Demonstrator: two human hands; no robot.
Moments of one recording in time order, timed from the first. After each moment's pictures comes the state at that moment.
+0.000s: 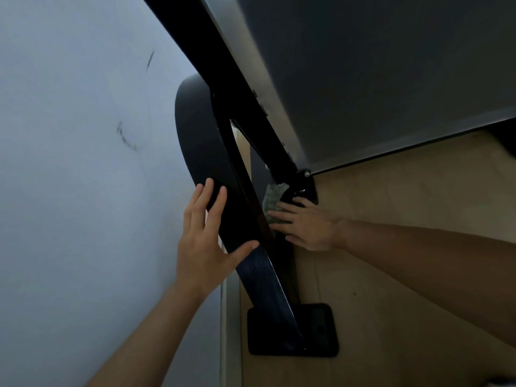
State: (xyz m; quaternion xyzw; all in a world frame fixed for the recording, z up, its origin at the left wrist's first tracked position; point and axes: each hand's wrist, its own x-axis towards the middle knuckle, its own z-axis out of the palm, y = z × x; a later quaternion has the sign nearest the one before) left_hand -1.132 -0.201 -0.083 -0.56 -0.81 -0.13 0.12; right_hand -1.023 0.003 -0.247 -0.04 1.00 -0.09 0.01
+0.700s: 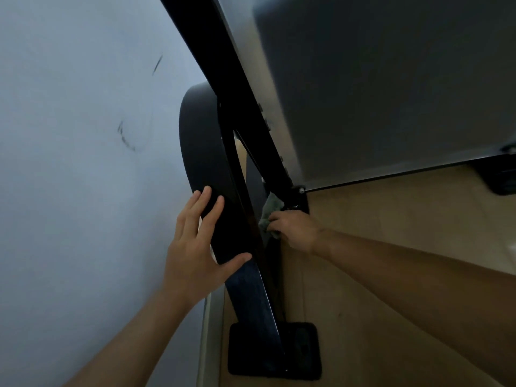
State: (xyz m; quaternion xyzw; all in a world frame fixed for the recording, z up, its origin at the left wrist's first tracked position) left_hand -1.136 -0.202 -0.087 -0.57 -0.80 -0.14 0.13; right_hand -1.049 0.013 -0.235 0.04 0.97 -0.25 -0.01
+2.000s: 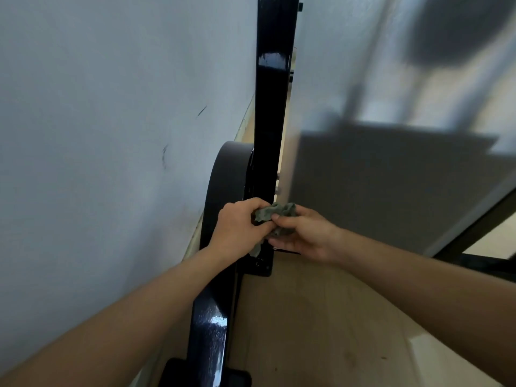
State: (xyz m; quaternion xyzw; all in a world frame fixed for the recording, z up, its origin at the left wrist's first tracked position) left_hand -1.111 -0.098 -0.023 -0.44 -0.79 -0.43 -0.04; right_hand -1.000 0.038 -0.007 0.30 0.50 -0.81 -0.03
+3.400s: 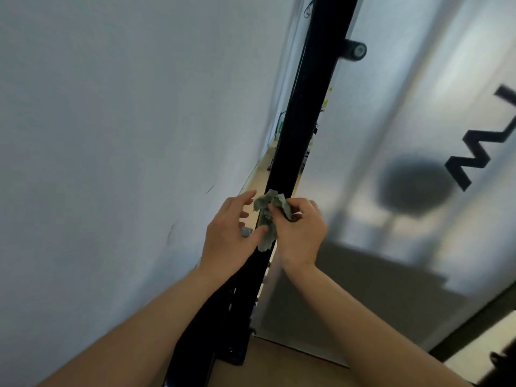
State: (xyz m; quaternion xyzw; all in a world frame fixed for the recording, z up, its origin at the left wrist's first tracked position) left_hand -1.146 -0.071 0.113 -0.38 -0.72 -0.57 0.11; right_hand -1.075 0.034 0.145 0.23 0.74 -0.34 -0.54
